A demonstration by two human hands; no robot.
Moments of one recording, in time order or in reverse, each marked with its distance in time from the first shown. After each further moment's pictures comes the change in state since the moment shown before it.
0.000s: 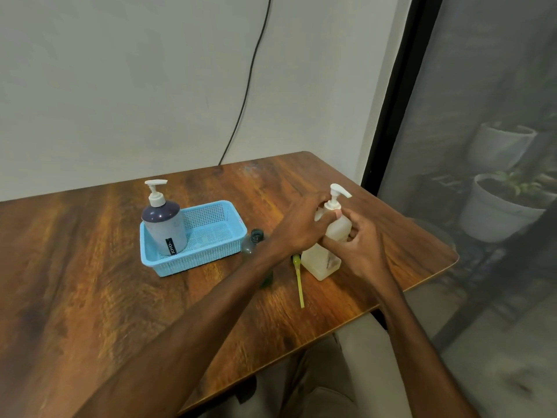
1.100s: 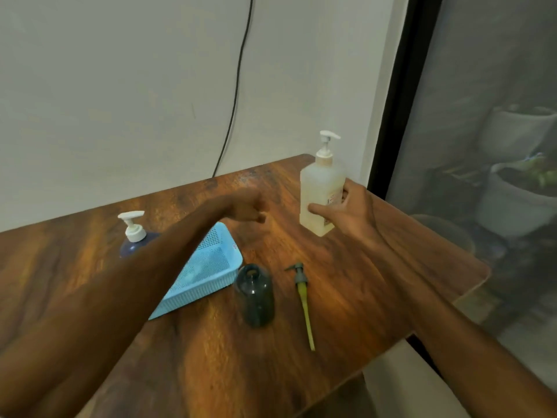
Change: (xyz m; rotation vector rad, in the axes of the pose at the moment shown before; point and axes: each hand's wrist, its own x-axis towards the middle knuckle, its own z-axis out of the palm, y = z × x) left_hand 0.117 -0.143 -0.089 0.621 -0.599 -0.216; right_hand 0.129 0.035 0.025 -0.144 0.119 0.204
